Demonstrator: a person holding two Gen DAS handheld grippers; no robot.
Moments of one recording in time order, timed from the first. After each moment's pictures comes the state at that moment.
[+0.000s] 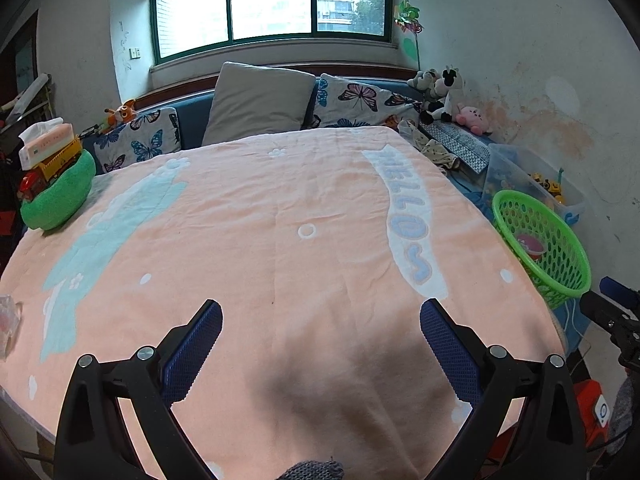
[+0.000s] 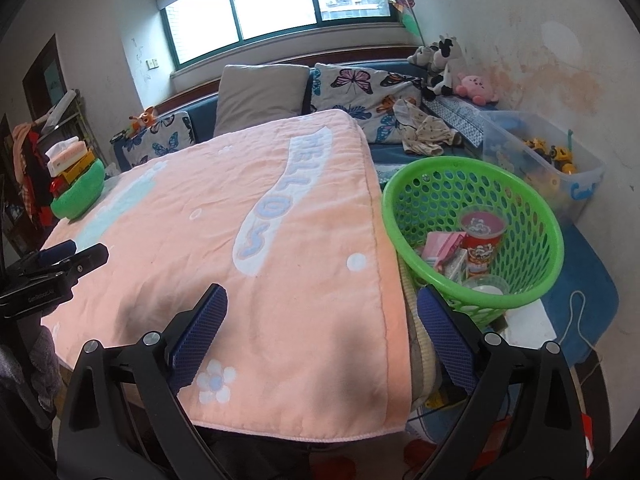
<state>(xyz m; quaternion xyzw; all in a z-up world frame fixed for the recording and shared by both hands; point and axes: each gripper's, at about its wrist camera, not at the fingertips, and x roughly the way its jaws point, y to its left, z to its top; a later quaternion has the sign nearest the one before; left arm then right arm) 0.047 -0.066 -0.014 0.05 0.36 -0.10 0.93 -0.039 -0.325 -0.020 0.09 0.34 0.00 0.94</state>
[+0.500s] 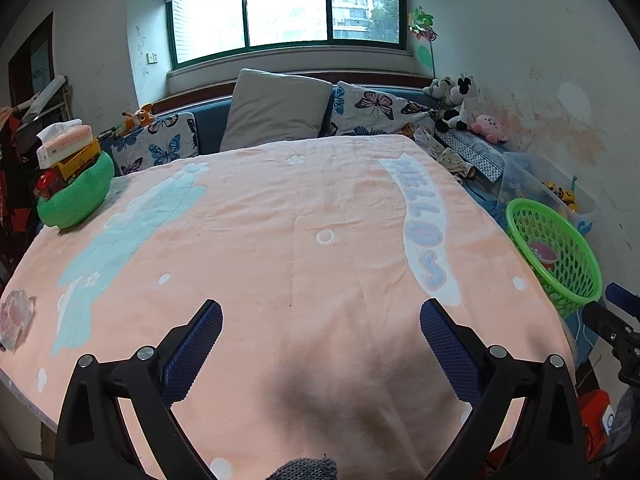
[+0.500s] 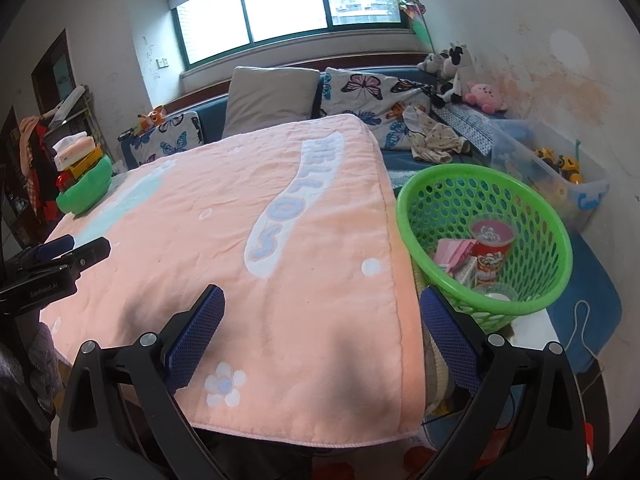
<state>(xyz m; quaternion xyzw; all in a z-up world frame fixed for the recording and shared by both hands) 0.040 -0.060 -0.009 0.05 0.34 -0.07 0.94 -0.037 -0.313 -0.022 0.08 0.33 0.01 0.94</state>
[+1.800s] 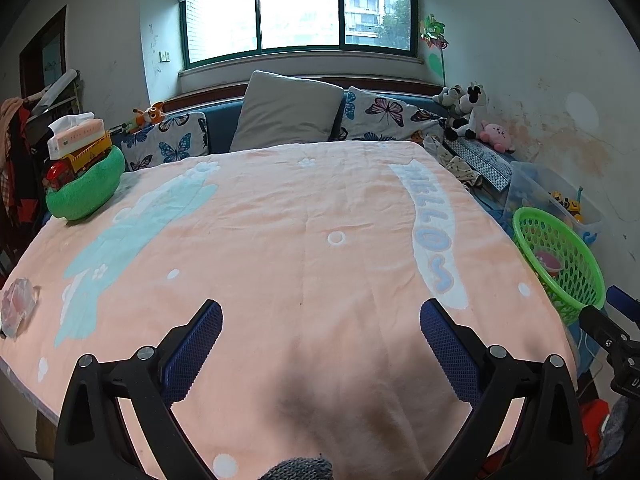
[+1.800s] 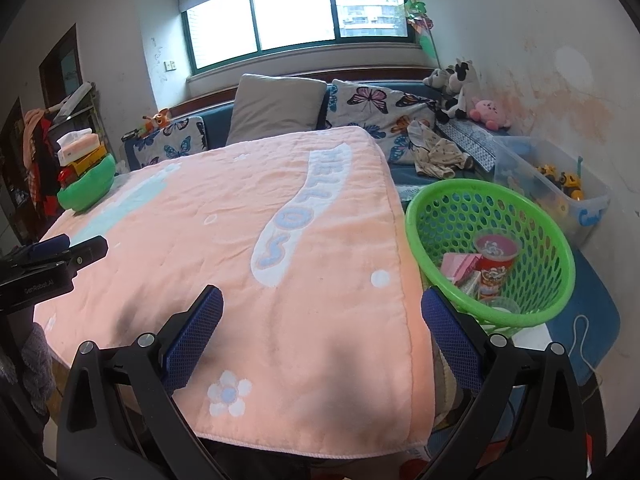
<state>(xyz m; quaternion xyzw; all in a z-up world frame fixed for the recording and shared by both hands) 0.035 -0.052 -0.009 0.04 0.33 -0.06 0.94 -0.036 -0.299 -0.021 0.06 0.31 0.01 0.95</state>
